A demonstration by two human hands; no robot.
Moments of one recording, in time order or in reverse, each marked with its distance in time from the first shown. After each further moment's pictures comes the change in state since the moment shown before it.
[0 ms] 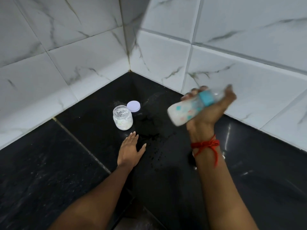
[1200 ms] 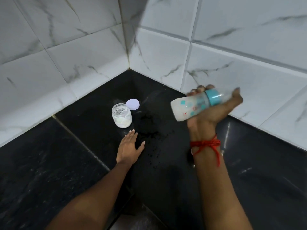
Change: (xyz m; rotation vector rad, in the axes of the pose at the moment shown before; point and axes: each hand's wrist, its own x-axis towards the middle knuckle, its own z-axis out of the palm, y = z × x) left_hand 0.000 -0.002 0.003 -0.003 0.011 0.005; right_hand 0.005 0.005 -0.007 0.106 0.118 0.016
